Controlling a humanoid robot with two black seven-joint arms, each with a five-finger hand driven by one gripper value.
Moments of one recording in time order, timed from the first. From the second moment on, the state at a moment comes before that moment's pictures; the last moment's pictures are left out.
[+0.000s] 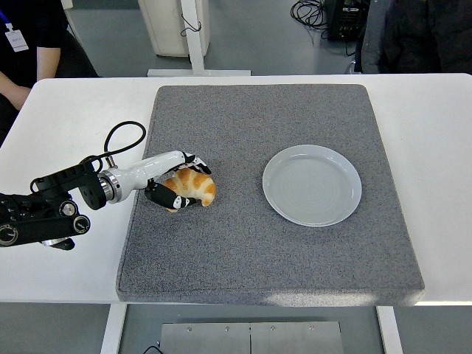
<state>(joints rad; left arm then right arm) -1.20 0.61 0.32 -1.41 0.84 0.35 -0.12 -0.07 0.00 -0.01 0.16 -0.10 -0.08 0.28</state>
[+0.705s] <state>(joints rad) -1.32 0.66 0.32 -1.41 0.97 0.35 -0.12 -0.07 0.00 -0.01 0.16 -0.10 -0.08 0.28</state>
